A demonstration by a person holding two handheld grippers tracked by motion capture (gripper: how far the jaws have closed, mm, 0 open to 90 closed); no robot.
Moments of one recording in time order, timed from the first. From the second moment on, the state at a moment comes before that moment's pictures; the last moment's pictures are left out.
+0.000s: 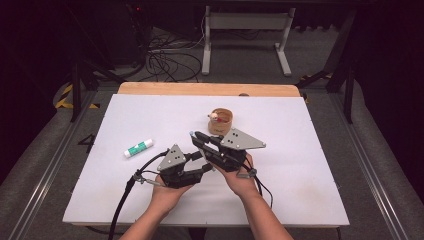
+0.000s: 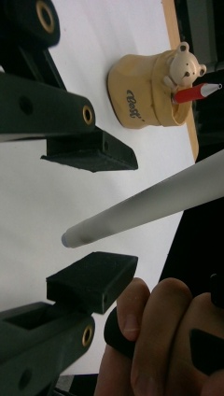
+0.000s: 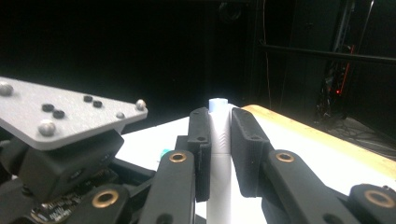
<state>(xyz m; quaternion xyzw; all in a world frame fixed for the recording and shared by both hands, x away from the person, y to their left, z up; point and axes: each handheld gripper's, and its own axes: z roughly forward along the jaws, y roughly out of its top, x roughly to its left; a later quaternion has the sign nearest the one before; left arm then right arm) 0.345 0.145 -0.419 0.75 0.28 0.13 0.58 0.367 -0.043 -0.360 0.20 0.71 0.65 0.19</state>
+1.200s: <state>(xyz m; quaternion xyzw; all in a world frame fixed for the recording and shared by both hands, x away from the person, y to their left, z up) 0.364 0.135 -0.409 0.76 0.29 0.14 0.56 0.361 -0.065 -0.342 0.20 0.70 0.65 0.21</state>
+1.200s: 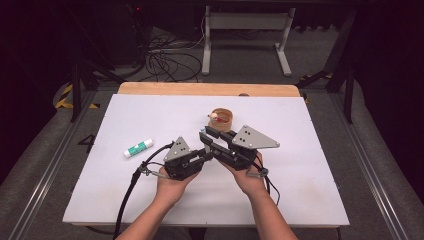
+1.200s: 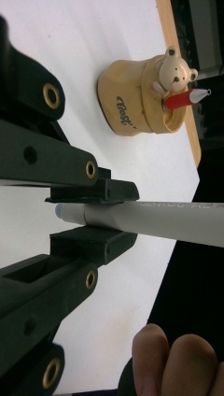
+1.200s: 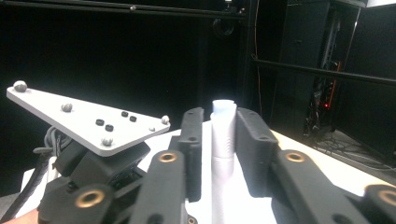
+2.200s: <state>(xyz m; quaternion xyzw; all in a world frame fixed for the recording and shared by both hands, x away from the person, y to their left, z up) 0.410 0.115 -0.376 0.75 0.28 0.19 0.57 0.369 -0.149 -0.346 0.26 0.69 0.63 0.24</state>
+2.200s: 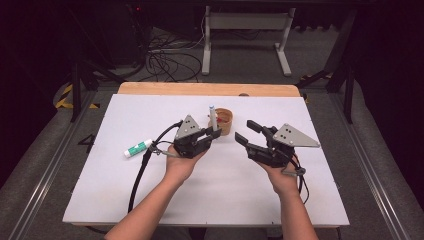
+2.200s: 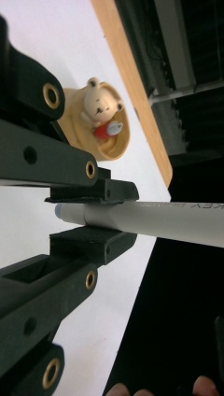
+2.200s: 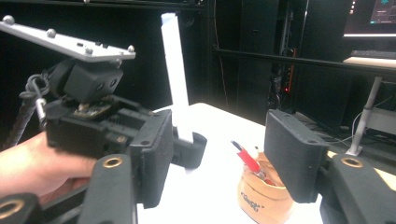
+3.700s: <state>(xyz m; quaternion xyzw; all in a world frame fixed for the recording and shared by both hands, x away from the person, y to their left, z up) 0.508 0.098 -0.374 0.74 0.32 0.21 0.56 0.375 -0.191 -0.359 0.29 0.68 0.63 0.24</state>
